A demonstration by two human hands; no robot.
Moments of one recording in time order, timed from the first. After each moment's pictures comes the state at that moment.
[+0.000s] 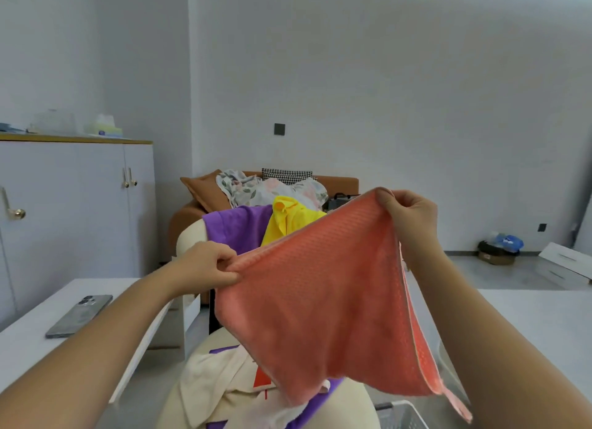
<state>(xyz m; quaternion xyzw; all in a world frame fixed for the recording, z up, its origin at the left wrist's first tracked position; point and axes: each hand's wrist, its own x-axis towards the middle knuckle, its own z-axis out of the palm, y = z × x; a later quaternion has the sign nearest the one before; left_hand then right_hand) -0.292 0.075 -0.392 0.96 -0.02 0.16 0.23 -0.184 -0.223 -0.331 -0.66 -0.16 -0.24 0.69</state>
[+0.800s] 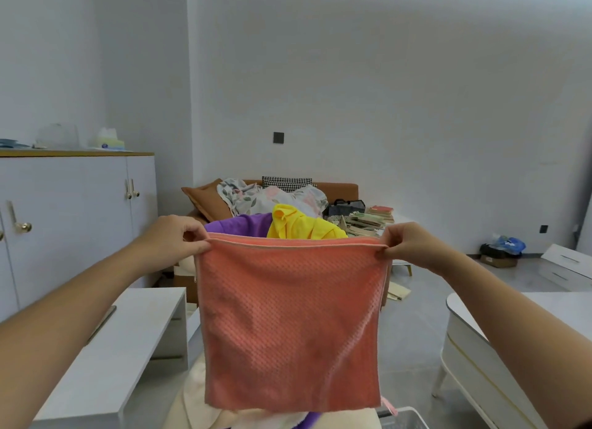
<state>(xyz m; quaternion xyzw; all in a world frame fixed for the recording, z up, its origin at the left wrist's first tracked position) -0.322 0.100 -0.342 0.93 0.01 0.28 0.22 -0.158 -0.271 -0.339 -0.88 -0.29 -0.03 0.38</state>
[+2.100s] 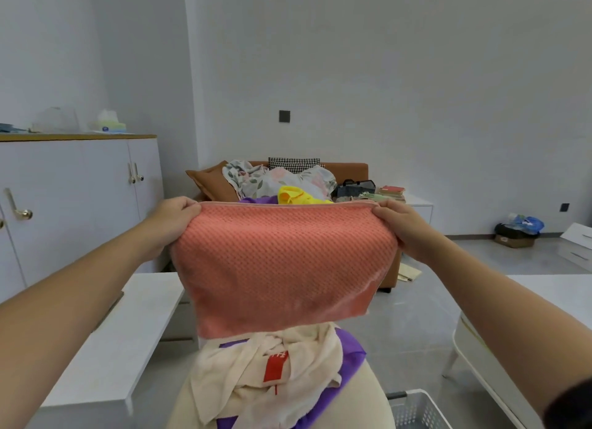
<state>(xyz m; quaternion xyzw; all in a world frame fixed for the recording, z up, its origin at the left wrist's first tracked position) -0.274 0.113 -0.349 0.85 0.17 0.26 0.43 -0.116 -0.226 -0.359 -0.76 -0.20 0.05 0.62</state>
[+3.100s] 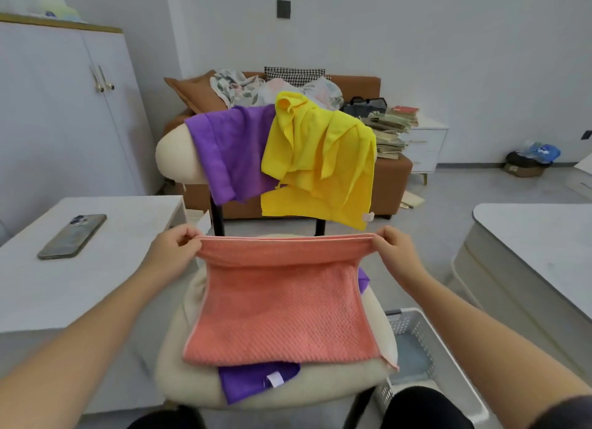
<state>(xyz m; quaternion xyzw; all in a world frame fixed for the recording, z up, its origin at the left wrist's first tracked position) -0.251 0.129 -0.551 0.85 0.20 0.22 0.44 -0.089 -0.213 -0.570 -0.85 -0.15 -0.05 0.51</state>
